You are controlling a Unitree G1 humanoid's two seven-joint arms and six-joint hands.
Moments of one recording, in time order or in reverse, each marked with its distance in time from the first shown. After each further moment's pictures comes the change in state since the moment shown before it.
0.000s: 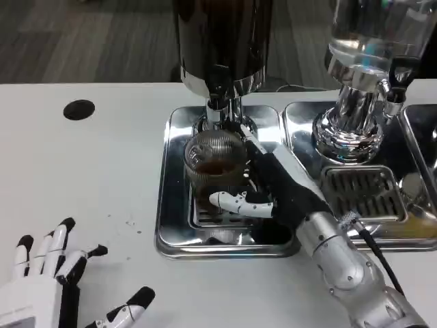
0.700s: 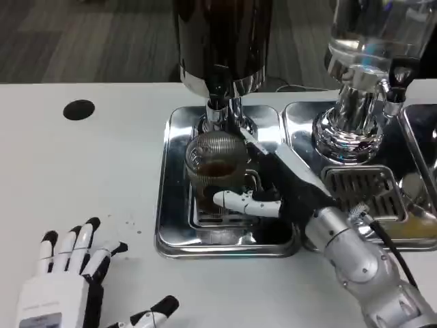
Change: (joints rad) left arm -0.023 -0.005 -0.058 -0.013 0.081 0.061 -0.020; right arm 0.024 -0.048 -0.003 -0.114 0.009 0.078 0.127
